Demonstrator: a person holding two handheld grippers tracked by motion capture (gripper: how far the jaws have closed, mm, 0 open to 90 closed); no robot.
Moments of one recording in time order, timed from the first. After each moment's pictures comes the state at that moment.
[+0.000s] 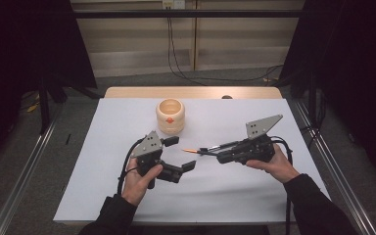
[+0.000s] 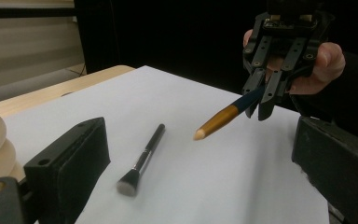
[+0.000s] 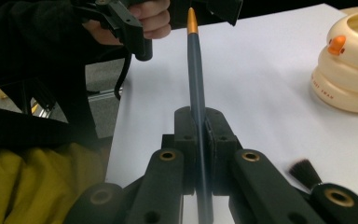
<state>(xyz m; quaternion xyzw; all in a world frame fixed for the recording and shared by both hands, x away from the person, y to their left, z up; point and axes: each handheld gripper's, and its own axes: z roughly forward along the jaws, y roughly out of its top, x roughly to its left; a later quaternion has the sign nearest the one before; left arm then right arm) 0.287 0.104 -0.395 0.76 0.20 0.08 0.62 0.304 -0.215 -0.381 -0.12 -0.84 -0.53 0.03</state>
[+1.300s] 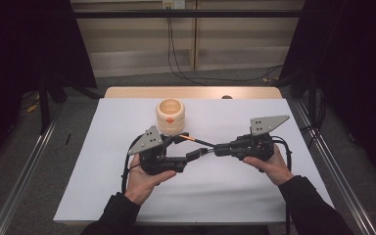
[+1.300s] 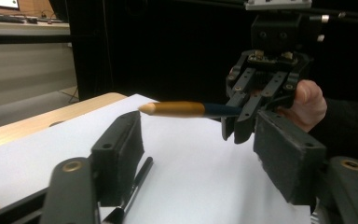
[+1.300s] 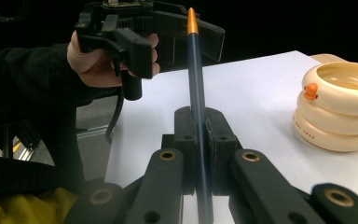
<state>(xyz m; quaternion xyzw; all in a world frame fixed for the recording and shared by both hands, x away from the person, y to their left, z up) 0.286 0.097 -0.376 0.73 0.20 0.07 0.65 0.300 -0.211 -0.372 -0.14 -0.80 -0.59 -0.01</state>
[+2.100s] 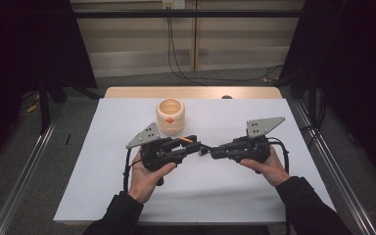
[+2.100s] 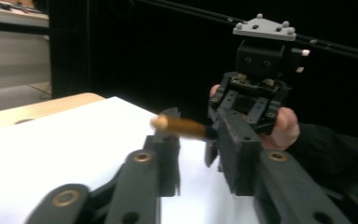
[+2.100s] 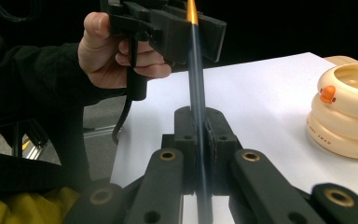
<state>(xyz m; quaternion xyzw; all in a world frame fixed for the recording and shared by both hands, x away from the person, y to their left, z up) 0.292 0.094 -0.374 0.71 0.20 0.00 0.68 0.300 -0.204 -0.378 -0.12 -0.79 -0.60 0.00</state>
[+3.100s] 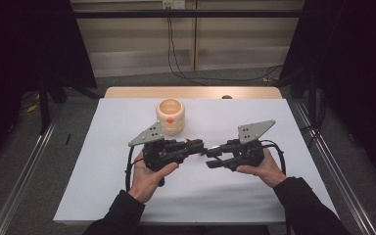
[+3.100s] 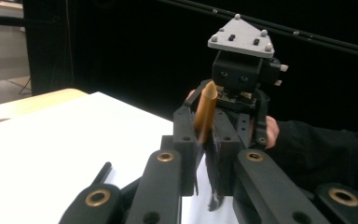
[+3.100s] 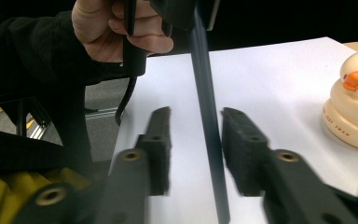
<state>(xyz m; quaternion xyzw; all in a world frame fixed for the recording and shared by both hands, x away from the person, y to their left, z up) 0.289 0.088 -0.367 0.72 0.18 -0.01 0.67 0.299 -0.190 -0.388 -0.10 -0.82 -0.57 0.01</state>
